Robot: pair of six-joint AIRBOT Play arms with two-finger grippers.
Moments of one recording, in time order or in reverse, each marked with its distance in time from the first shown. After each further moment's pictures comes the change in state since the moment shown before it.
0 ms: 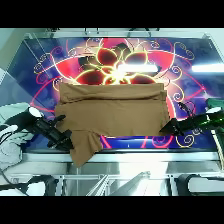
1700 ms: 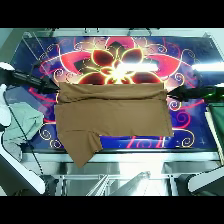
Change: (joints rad) left arm 0.259 -0.655 1.321 -0.253 -0.320 0.081; right arm -0.049 -0.304 0.631 0.271 0.008 -0.121
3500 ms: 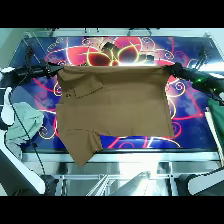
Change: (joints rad) left arm -0.019 -0.043 -0.071 -0.608 0.251 0.303; right arm 0.193 0.065 0.006 0.453 -0.500 -0.216
